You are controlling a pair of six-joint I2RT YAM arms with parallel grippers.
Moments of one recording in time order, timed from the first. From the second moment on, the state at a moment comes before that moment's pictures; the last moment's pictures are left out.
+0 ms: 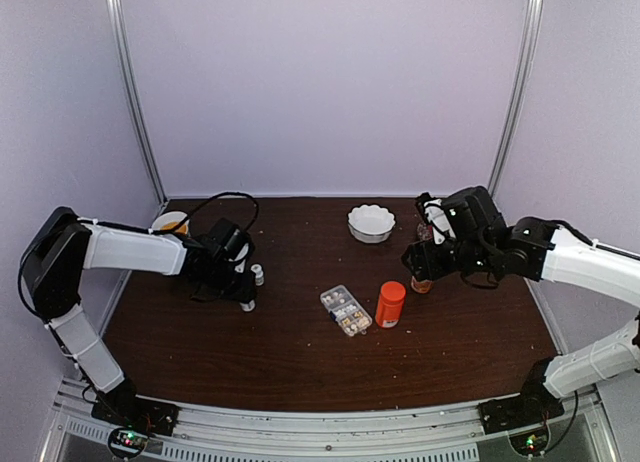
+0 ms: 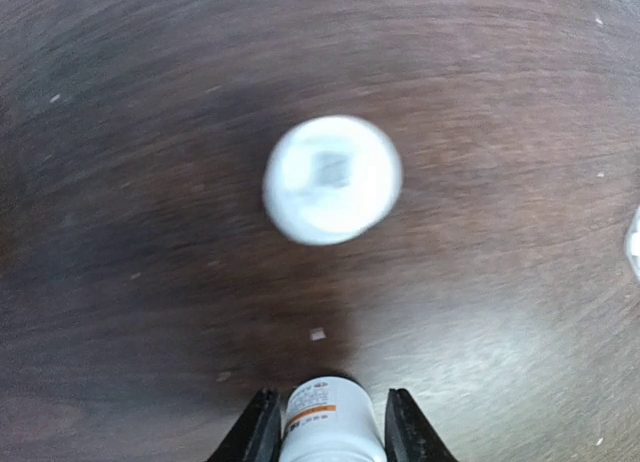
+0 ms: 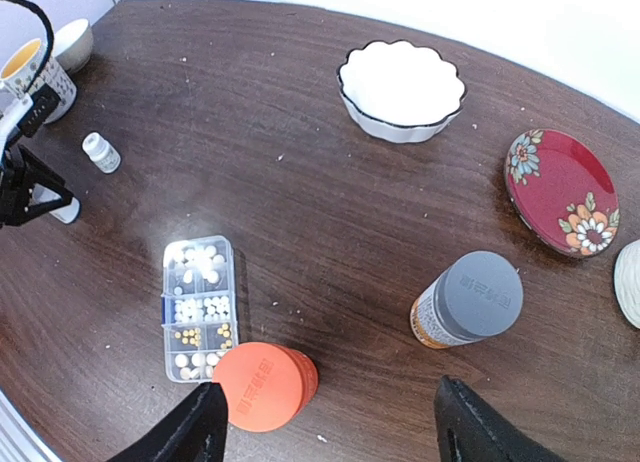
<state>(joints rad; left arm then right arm) -0.63 1.67 0.94 -0.34 -0.06 -0.40 0.79 1.21 0.98 -0.51 0.25 0.30</state>
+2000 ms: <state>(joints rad) -0.59 1.95 1.39 -0.56 -0.08 -0.30 0.64 0.96 0.78 -0.40 0.34 0.24</state>
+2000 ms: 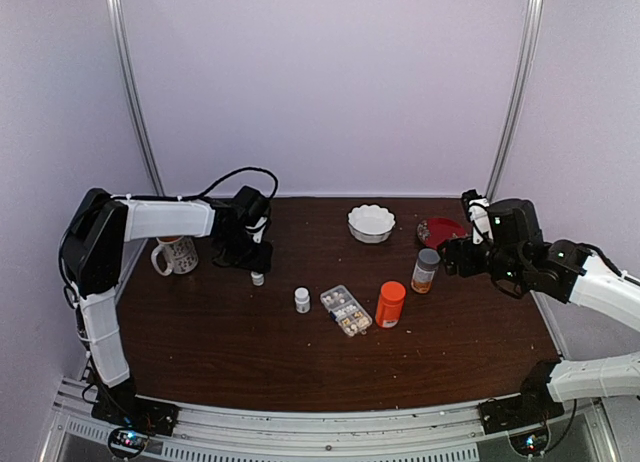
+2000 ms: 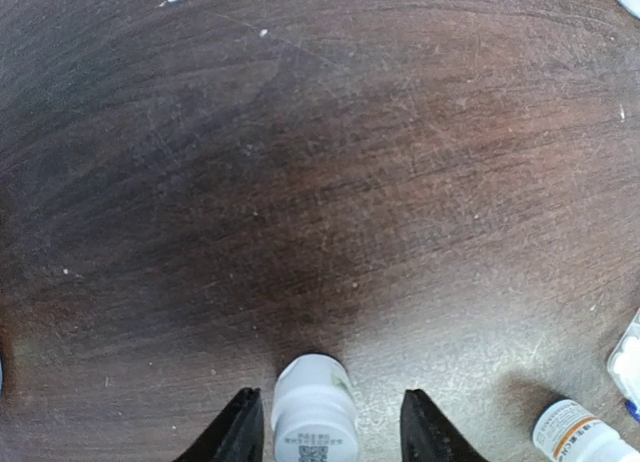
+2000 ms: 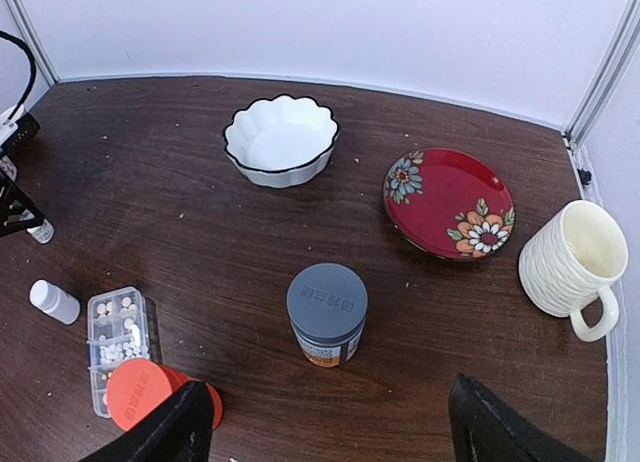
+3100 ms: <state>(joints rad) -0.70 2.03 1.50 -0.60 -0.06 -0.29 0.63 0.93 0.78 -0.41 0.34 0.26</state>
